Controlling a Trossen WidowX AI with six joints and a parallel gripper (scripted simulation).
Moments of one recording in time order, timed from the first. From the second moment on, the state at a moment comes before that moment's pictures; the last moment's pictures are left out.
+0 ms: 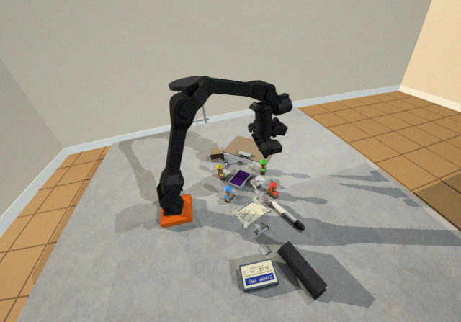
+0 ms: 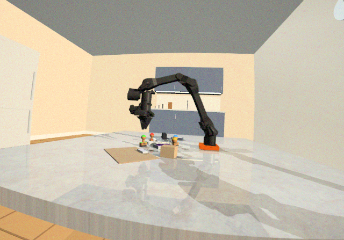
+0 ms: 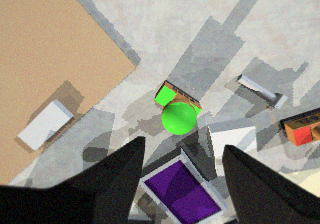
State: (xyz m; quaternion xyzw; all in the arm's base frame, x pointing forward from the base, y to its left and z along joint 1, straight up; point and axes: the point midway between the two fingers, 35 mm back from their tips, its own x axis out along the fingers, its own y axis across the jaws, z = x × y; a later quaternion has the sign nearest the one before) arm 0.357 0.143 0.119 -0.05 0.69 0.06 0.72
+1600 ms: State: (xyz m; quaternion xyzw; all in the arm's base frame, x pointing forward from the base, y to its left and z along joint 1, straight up) arm 0.361 0.146 0.050 -0.05 0.69 0.06 0.72
